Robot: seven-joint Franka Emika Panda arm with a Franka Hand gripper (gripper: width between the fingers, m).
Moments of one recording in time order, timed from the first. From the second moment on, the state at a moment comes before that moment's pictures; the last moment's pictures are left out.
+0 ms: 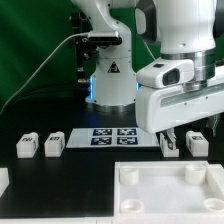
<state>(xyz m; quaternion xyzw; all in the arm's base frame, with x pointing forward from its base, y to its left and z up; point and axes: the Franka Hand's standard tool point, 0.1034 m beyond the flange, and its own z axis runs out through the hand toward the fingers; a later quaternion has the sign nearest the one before) 0.469 0.130 0.052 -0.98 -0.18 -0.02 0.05</state>
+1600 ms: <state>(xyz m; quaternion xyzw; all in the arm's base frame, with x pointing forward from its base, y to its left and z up) 0.437 0.164 0.034 -0.91 0.02 0.40 0.07</state>
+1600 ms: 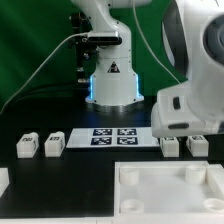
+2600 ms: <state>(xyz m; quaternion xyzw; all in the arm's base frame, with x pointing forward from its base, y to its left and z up) 0.396 0.172 0.009 -0.90 0.02 0.43 0.05</state>
